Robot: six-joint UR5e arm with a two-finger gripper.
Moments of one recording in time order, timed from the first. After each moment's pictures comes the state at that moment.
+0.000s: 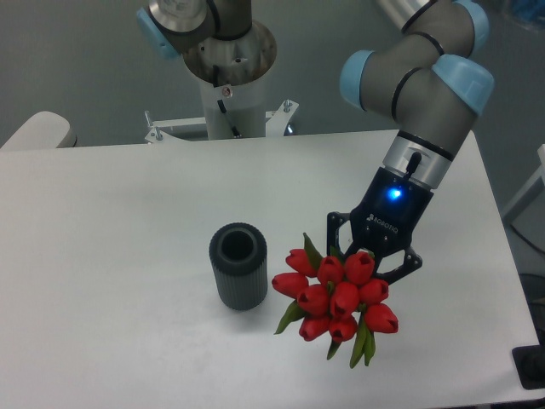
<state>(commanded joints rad) 2.70 -1.97 -1.50 -0.84 0.66 1.08</state>
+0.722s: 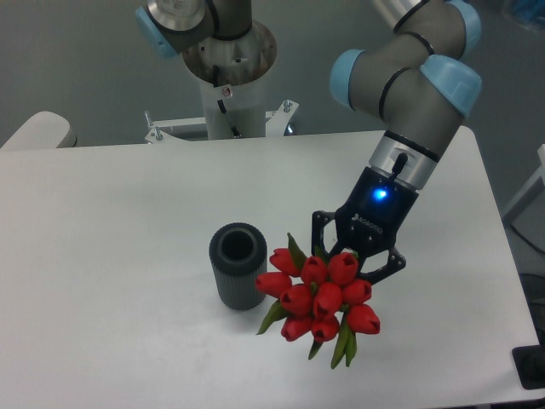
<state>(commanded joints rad) 2.67 -1.94 -1.52 -0.84 0.66 1.04</state>
